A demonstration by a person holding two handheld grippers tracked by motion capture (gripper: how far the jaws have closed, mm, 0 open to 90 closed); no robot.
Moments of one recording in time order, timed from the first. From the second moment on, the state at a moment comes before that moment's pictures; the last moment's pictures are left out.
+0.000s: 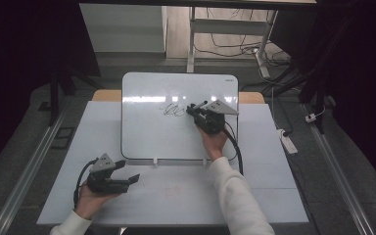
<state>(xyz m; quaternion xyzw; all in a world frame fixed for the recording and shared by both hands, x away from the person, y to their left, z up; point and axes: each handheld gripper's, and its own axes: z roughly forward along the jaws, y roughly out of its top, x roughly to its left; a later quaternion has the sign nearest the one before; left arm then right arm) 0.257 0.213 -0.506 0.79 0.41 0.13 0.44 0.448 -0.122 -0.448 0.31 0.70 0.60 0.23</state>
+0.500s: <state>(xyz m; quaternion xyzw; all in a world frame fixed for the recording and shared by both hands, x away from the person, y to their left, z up) 0.260 0.214 -0.507 0.79 0.41 0.13 0.44 0.436 -0.087 -0.460 0.27 0.74 0.59 0.21</state>
